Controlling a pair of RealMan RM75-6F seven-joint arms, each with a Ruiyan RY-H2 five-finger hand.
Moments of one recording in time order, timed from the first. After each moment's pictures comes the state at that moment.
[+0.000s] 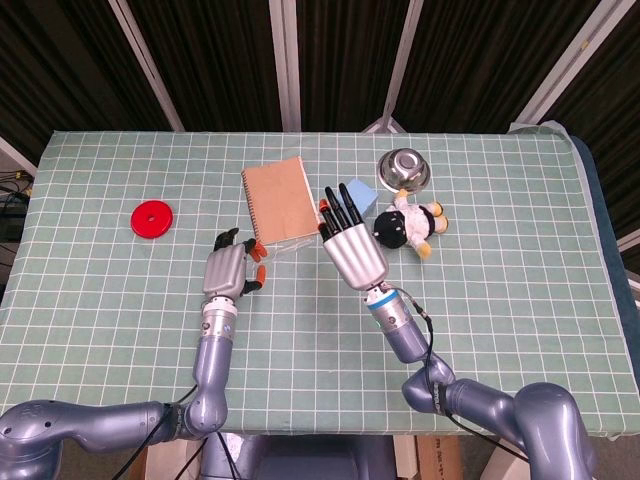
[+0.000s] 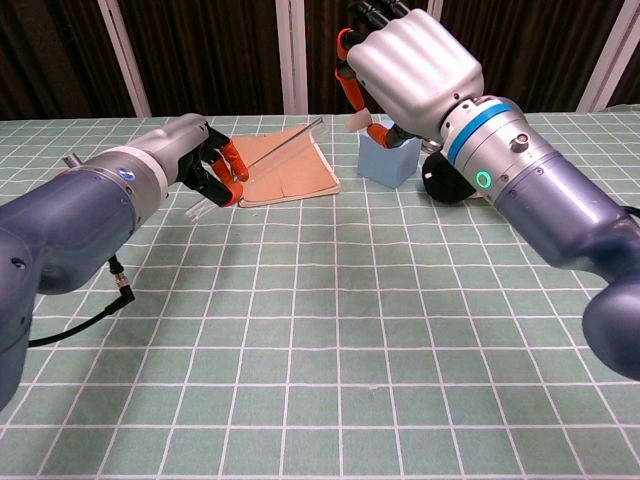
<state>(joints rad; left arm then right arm) -0.81 -1.90 -0.46 -1.53 0.64 1.33 0.65 0.88 -1.91 0.29 -0.97 -1.50 1.31 -0.64</state>
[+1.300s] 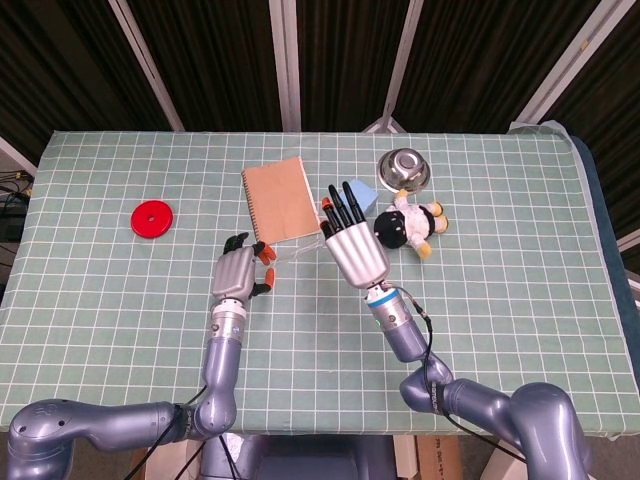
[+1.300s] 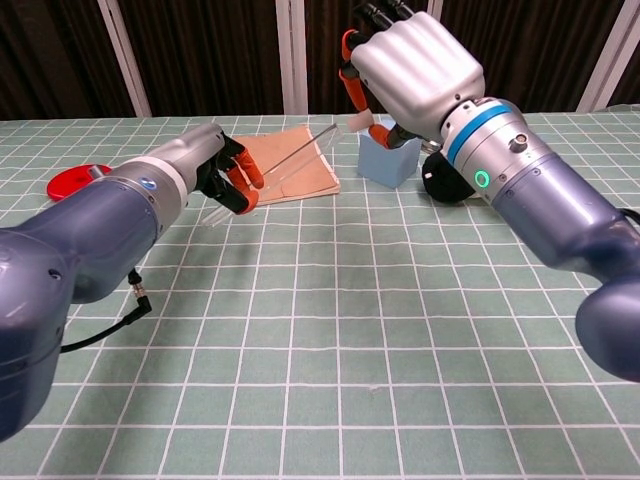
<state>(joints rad) -0.84 -1.94 -0.47 -1.49 0.63 1.32 0.62 0.89 -1.92 0.29 -0.95 -1.47 1.31 -0.62</state>
